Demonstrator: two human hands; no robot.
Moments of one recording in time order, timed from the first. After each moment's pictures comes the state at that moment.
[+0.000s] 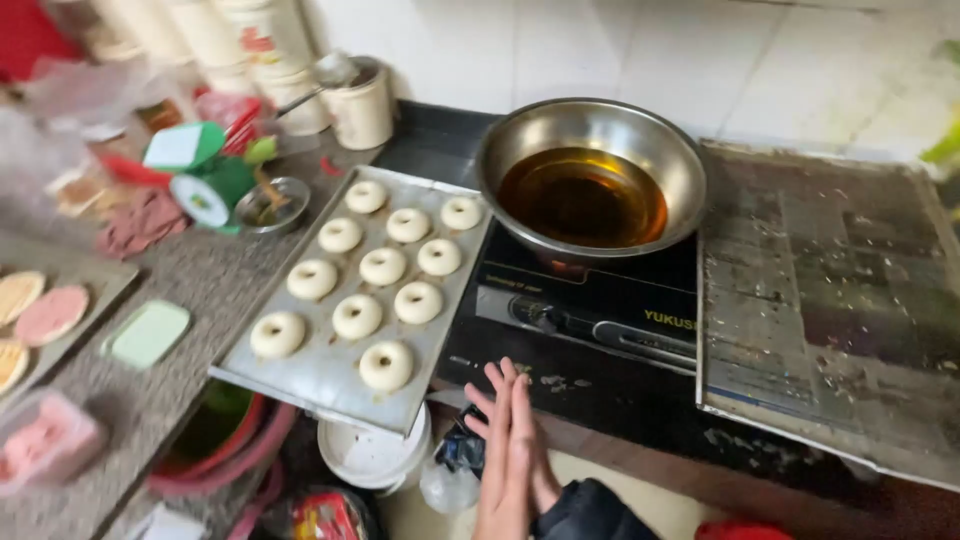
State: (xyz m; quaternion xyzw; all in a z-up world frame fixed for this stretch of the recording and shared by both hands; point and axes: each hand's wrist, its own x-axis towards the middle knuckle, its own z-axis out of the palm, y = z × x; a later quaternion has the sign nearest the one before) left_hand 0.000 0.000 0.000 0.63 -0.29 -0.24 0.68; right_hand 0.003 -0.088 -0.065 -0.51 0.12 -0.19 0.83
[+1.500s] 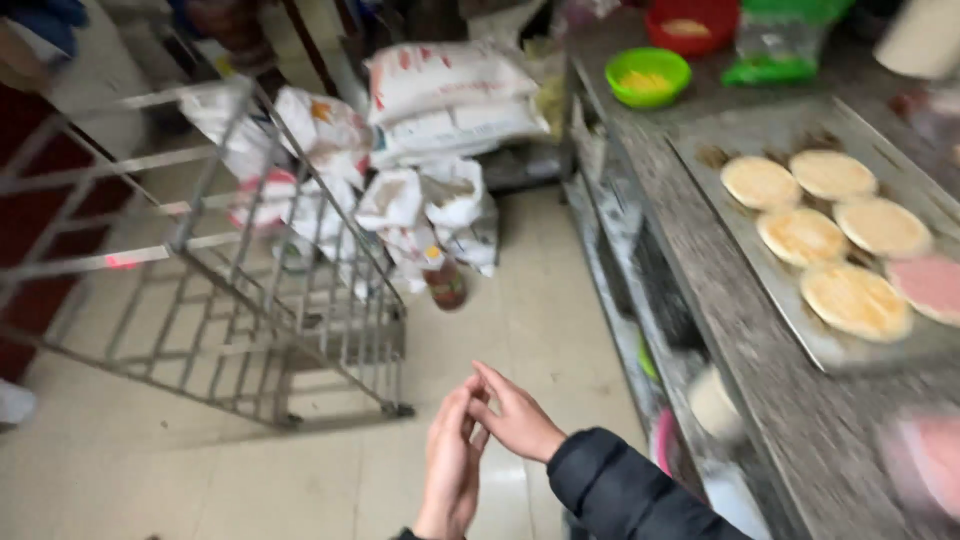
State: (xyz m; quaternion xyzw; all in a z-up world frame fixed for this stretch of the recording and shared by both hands) left_hand 0.240 0.928 0.042 0.35 0.43 0.16 0.82; right_hand 0.352 0.865 -0.089 -0.75 -0.29 0.34 0.49
